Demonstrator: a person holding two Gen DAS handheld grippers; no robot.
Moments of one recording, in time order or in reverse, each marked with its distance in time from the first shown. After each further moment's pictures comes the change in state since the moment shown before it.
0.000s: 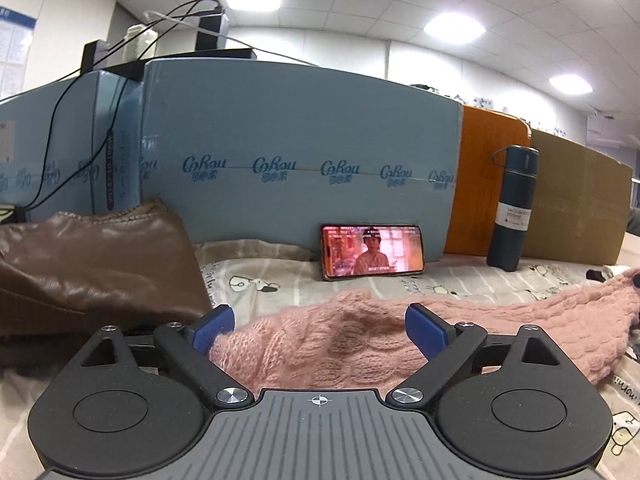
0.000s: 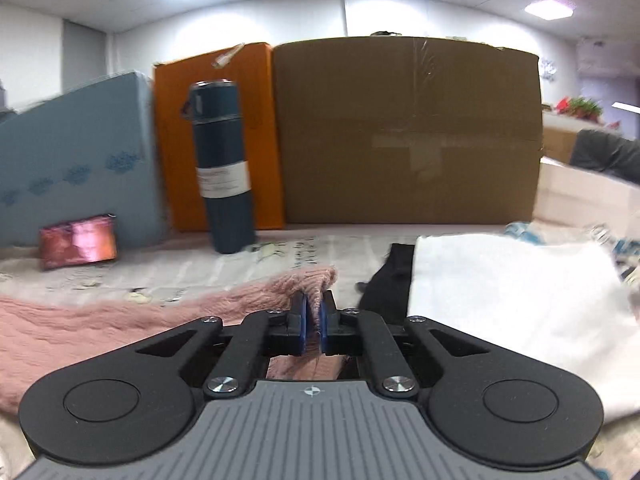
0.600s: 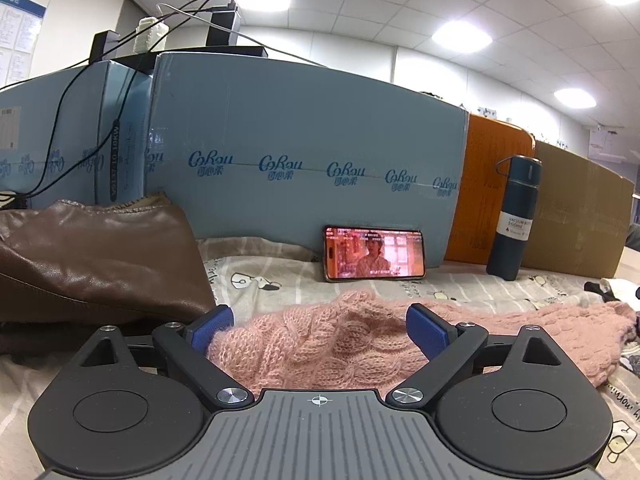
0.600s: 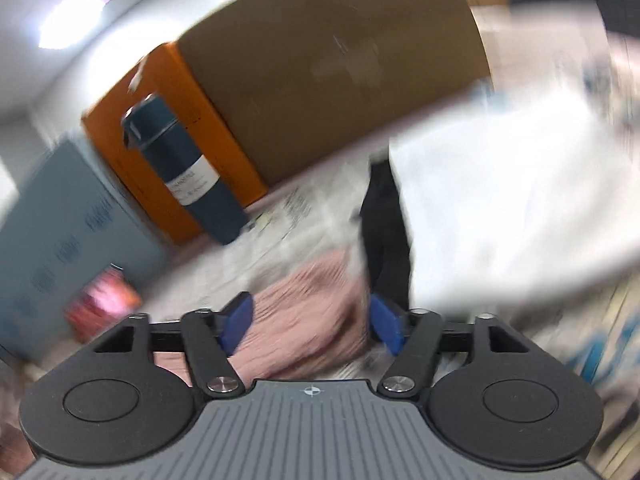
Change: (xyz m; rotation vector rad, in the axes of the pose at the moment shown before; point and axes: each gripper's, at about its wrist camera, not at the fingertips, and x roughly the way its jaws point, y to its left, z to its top) left arm -0.001 0.006 -0.002 -0.037 -0.016 -0.018; right arm -0.015 -0.026 0.000 0.621 0.237 0.117
